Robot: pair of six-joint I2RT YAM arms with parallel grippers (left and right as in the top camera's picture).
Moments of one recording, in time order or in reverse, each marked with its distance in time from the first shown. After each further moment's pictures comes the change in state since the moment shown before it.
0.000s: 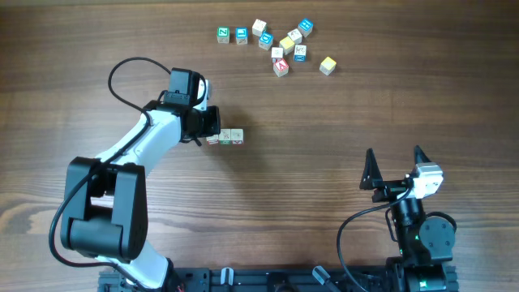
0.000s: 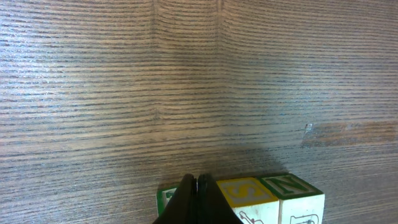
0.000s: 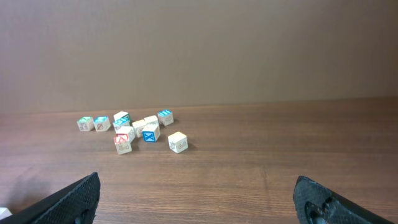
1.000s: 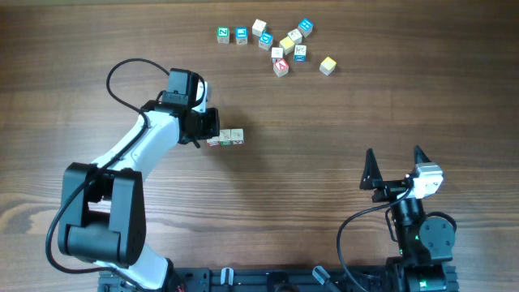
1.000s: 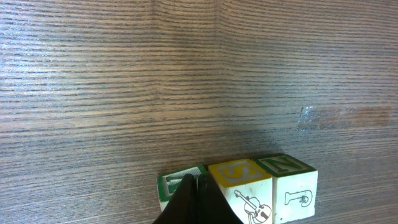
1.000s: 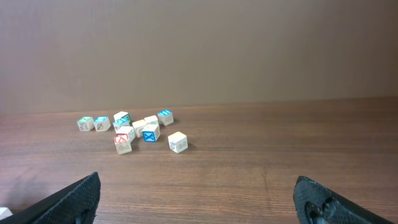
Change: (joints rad) left arm 0.000 -0.029 0.001 -0.057 0.007 0.000; right arm 0.000 0.000 0.000 0.000 0.000 0.000
